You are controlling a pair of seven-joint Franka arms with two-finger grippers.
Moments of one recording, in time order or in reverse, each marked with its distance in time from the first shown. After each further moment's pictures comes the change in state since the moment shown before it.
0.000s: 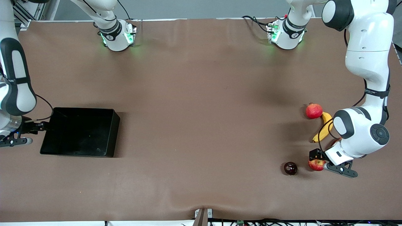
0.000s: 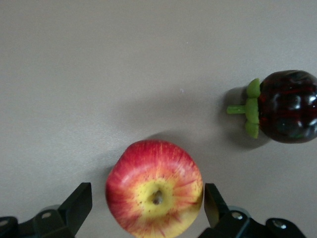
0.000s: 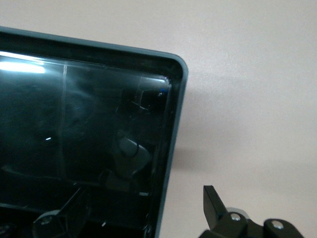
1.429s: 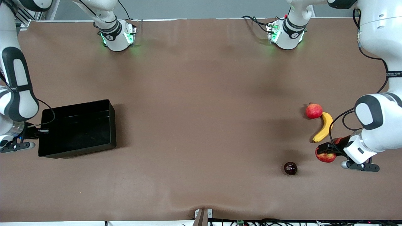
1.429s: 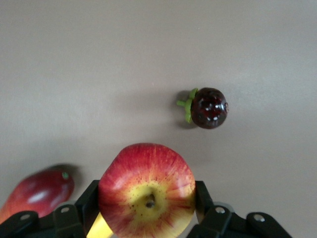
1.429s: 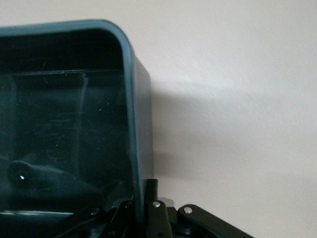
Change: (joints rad) left arm -0.008 -0.208 0.002 0.036 -0.014 -0.366 -0.285; right arm -0.021 0.022 0.055 0.067 0.029 -0.016 -0.068
